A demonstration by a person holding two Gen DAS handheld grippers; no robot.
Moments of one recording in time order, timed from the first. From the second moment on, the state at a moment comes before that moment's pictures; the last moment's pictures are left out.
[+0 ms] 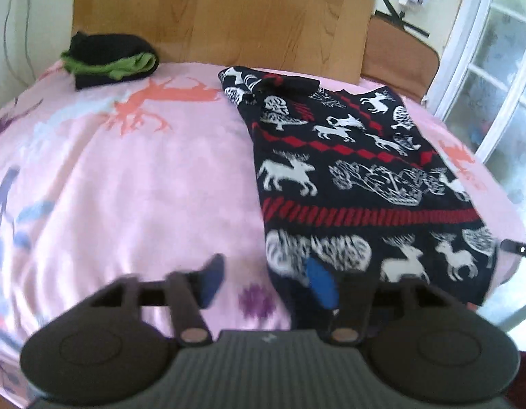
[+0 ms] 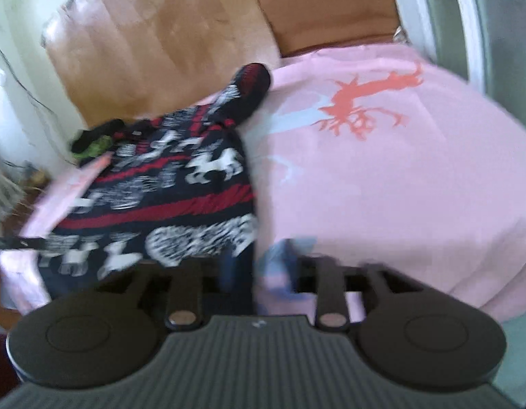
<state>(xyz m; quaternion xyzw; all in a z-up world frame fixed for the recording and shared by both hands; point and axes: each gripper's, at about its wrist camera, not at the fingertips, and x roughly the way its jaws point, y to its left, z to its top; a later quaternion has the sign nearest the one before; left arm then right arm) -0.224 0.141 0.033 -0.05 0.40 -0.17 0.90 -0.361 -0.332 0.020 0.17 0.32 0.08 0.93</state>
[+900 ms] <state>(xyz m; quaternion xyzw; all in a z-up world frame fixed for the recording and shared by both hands) -0.267 0.151 0.014 -0.17 0.43 -0.26 0.85 -0.387 -0.327 0.019 0.12 0.33 0.25 0.90</state>
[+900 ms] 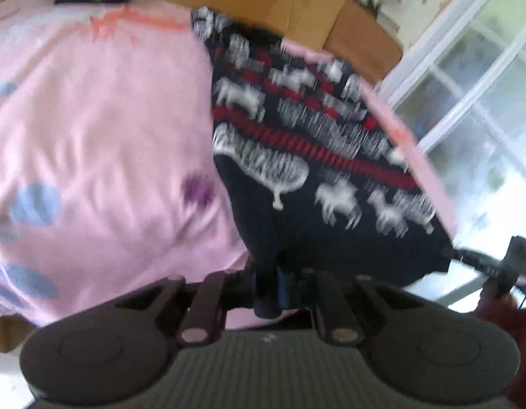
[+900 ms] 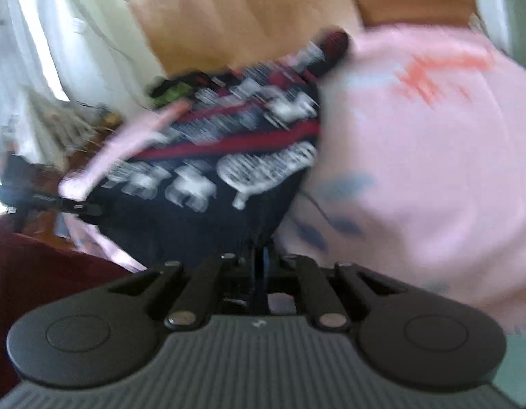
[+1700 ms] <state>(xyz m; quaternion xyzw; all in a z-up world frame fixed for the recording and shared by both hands) -0.112 0.136 0.038 -0.22 0.43 -0.17 0.86 -0.252 -0.379 0.005 0.32 0.31 0.13 0.89</state>
